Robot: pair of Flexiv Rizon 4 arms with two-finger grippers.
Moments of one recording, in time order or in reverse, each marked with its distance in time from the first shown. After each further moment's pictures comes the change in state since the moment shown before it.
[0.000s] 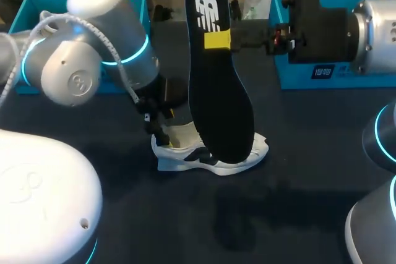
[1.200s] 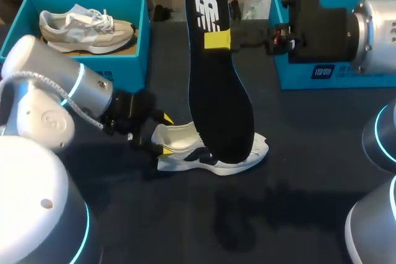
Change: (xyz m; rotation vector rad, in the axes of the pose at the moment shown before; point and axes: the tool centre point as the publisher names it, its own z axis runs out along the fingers) left arm 0.005 0.003 0.029 0.520 0.006 -0.027; right arm 0.000 0.000 0.000 0.000 0.000 0.000
